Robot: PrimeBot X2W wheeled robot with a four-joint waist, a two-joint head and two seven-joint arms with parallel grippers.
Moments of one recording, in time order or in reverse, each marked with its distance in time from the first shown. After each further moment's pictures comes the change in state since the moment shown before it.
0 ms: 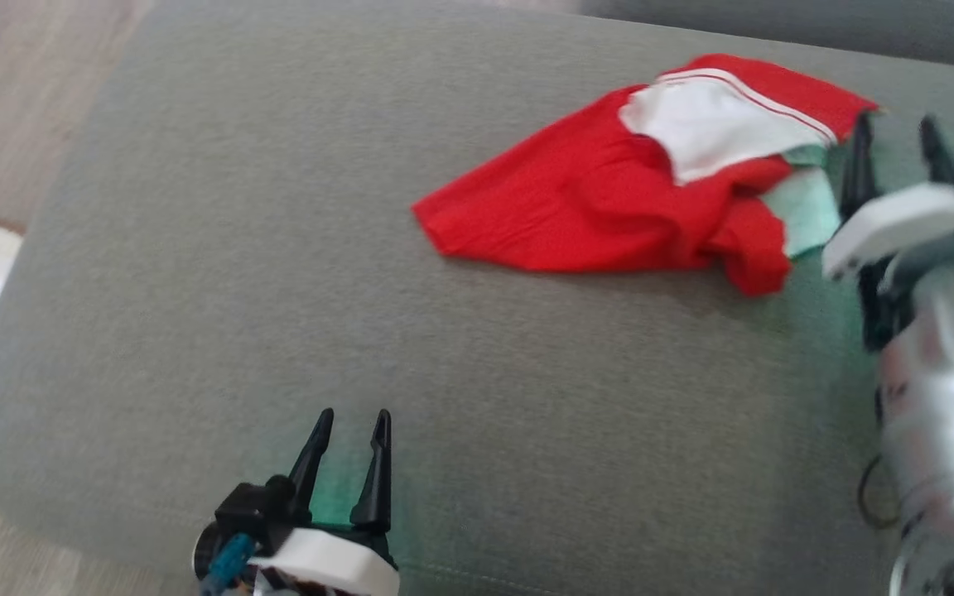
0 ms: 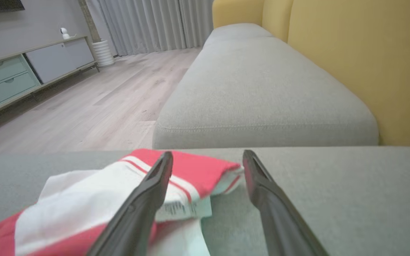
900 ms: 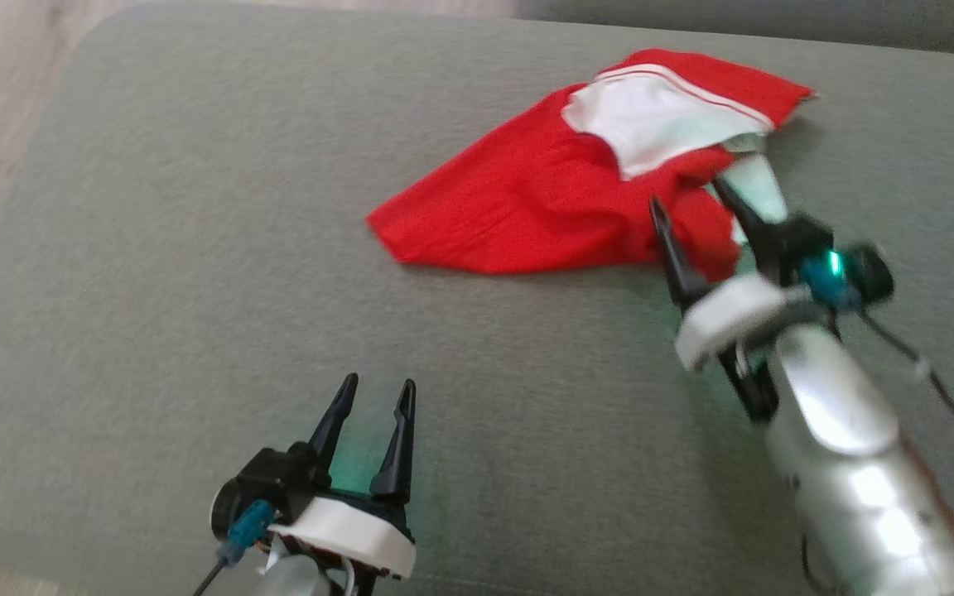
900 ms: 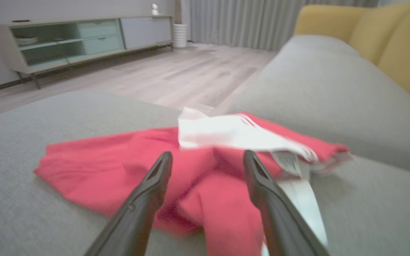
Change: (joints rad) left arm -0.077 -0.001 -0.044 0.012 0.022 -0.017 0.000; right arm 0.251 0.049 0.546 -0.298 0.139 0.000 0.003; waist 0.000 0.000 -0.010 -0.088
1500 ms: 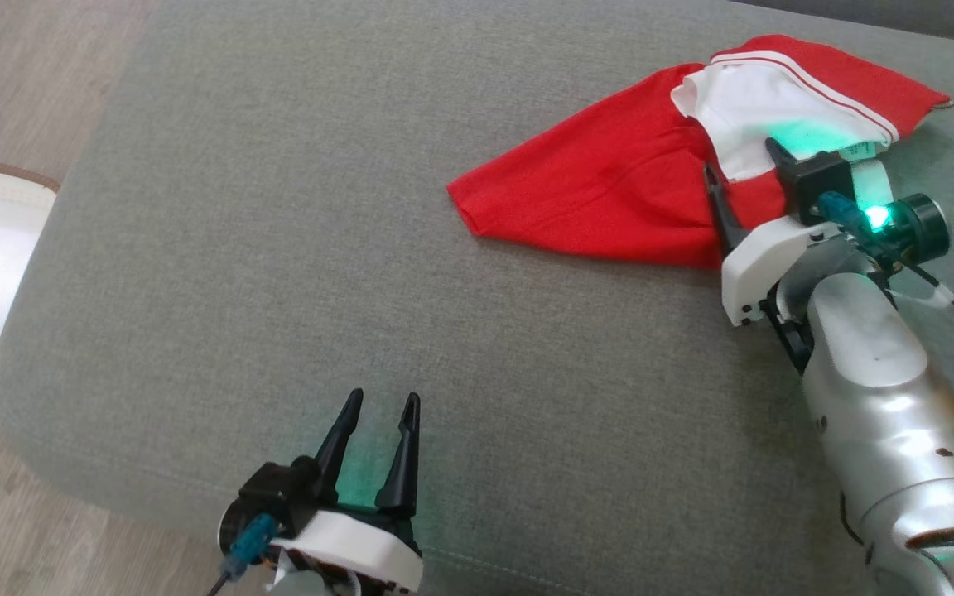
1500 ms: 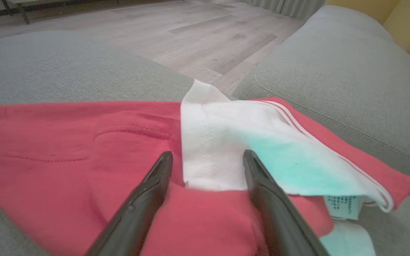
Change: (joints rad) left arm 0.029 0.000 -0.031 -0.018 -0.060 0.019 0.000; right arm -0.202 -0.008 -0.182 0.260 -0.279 0.000 0.073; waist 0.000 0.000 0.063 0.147
